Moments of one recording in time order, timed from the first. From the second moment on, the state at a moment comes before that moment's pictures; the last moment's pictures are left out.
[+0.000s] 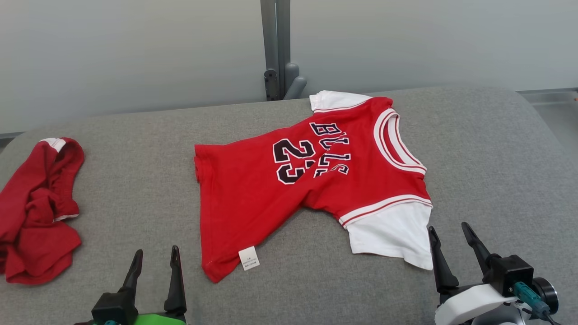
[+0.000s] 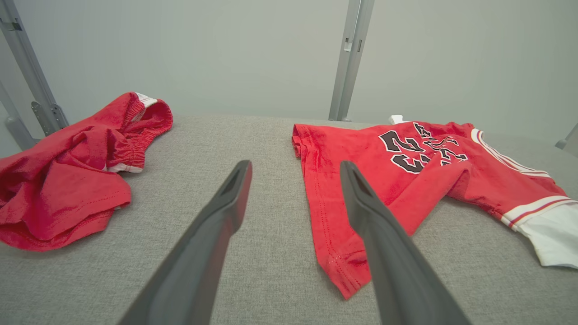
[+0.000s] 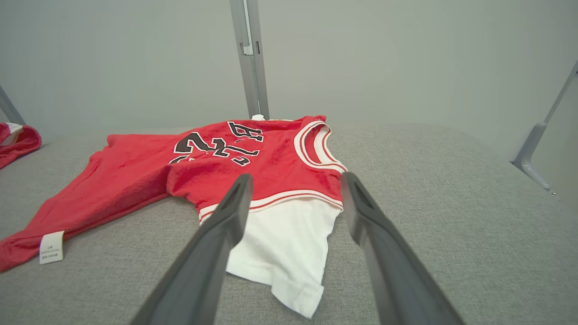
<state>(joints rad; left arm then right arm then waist) 0.08 0.05 -0.06 0.21 -0.20 -0.02 -0.26 0.04 -0.05 0.00 0.21 0.09 0.13 -0.26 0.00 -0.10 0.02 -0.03</state>
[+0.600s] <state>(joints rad) 0.01 0.05 -0.14 0.36 -0.33 -0.11 -0.26 -0.03 -0.05 0.04 0.26 0.09 0.13 -0.26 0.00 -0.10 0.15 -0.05</state>
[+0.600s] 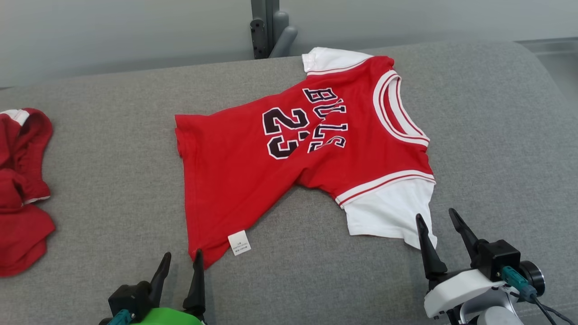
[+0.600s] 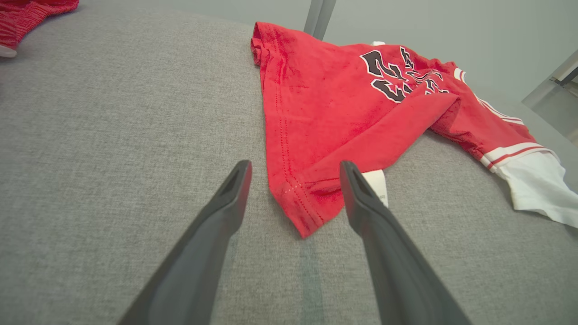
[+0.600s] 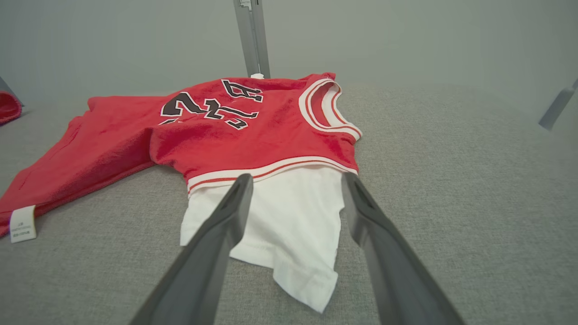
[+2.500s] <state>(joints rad) -0.09 0.05 -0.15 0.55 -0.62 -0.13 -0.27 -0.08 -0.05 0.04 0.28 0.13 0.13 -0.26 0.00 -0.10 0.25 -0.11</state>
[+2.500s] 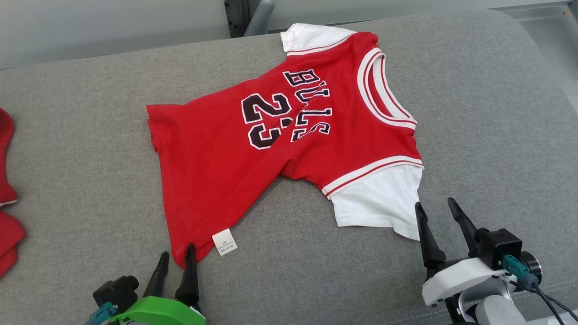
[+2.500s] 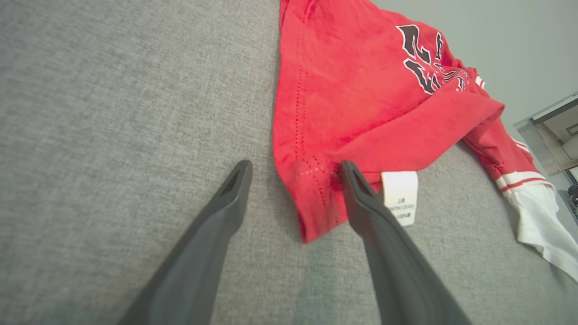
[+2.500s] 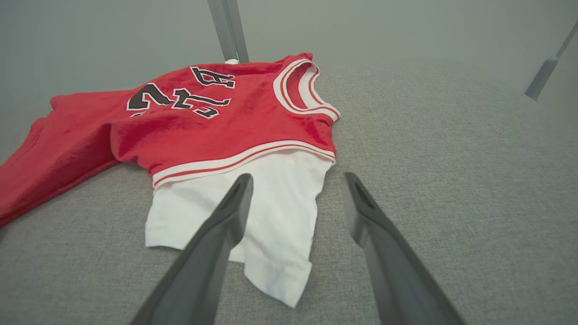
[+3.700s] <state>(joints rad) -0.05 0.05 -0.19 0.41 -0.56 -0.13 -0.26 -0.10 -0.05 0.05 0.53 0.19 0.13 -0.26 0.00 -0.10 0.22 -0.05</state>
